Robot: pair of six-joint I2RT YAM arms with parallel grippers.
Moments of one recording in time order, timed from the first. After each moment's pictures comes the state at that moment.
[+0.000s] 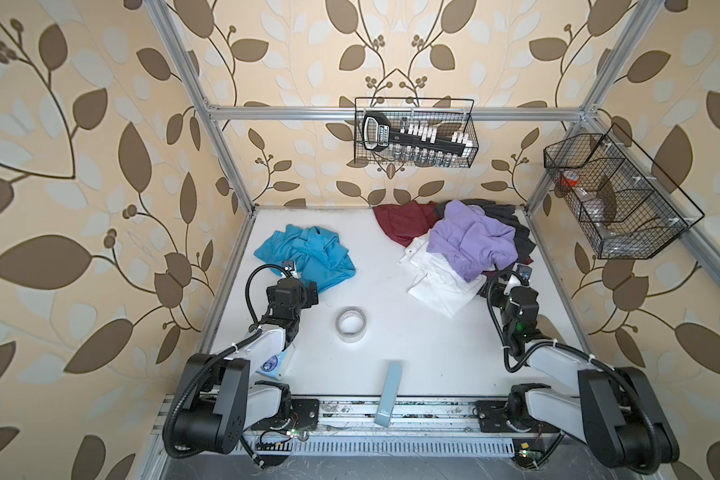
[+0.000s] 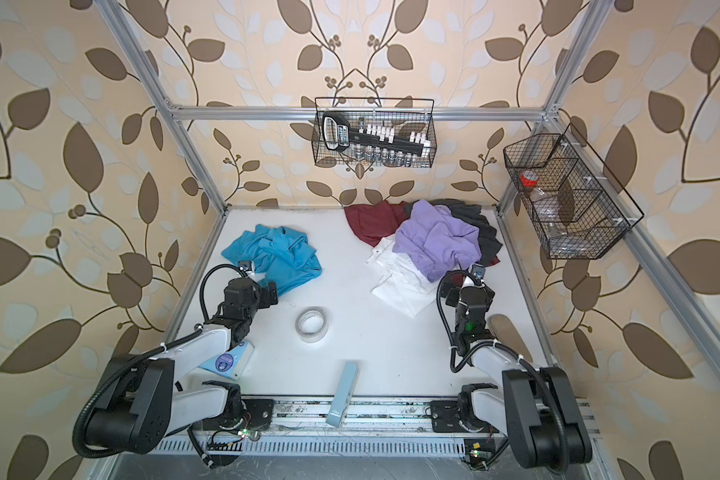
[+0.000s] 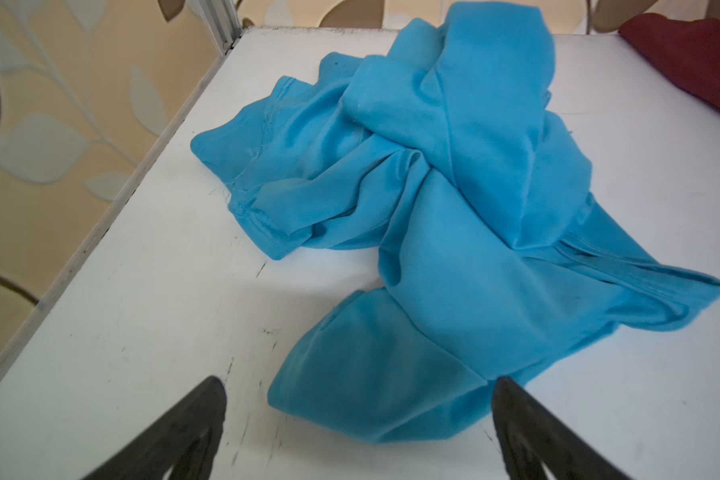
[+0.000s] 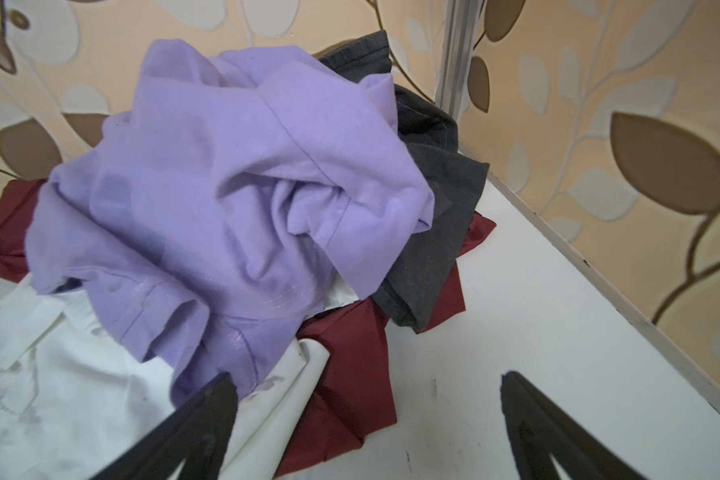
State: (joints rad) left arm -0.08 1.25 0.37 0.32 -0.26 -0.14; right arm 0.04 1.24 0.22 0.71 0.36 0.14
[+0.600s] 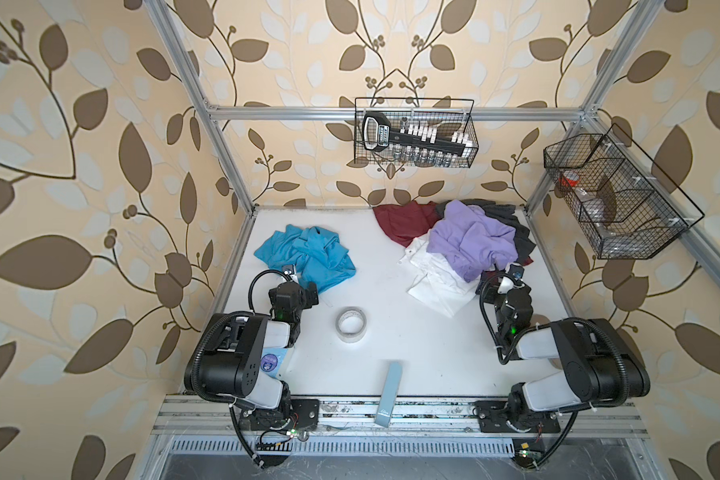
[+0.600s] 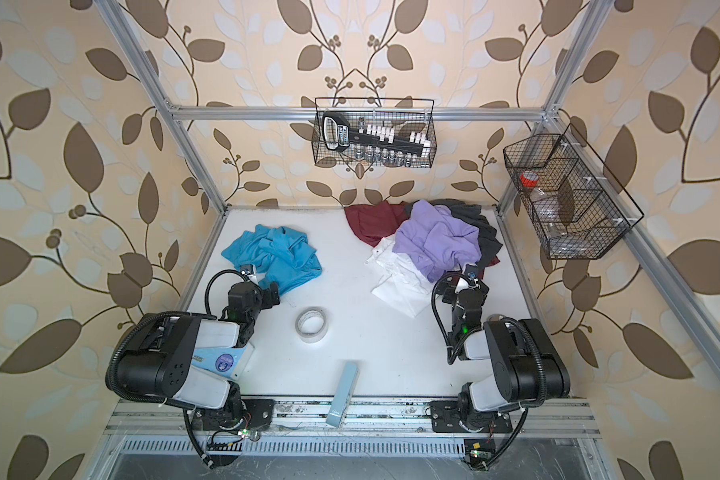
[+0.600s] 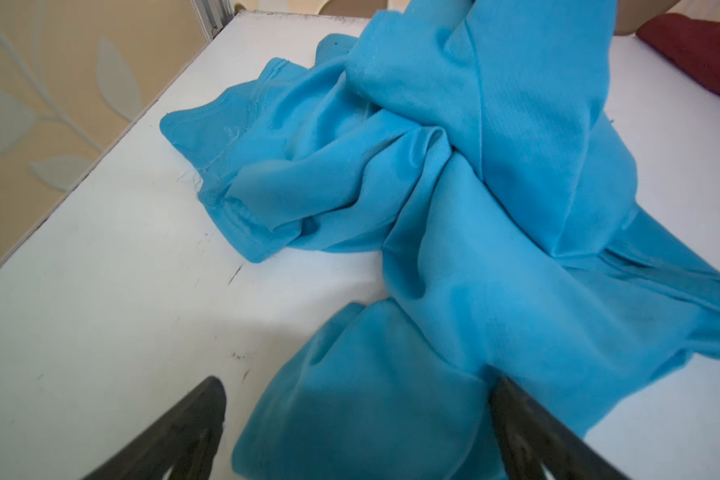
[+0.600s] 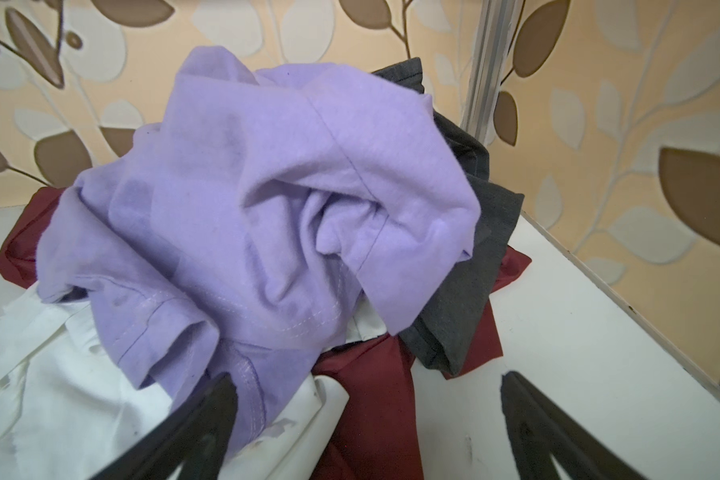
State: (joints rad) left arm -0.04 1.49 0.33 0.67 -0.20 -0.14; right arm 0.03 1.49 0.20 1.09 0.29 0.07
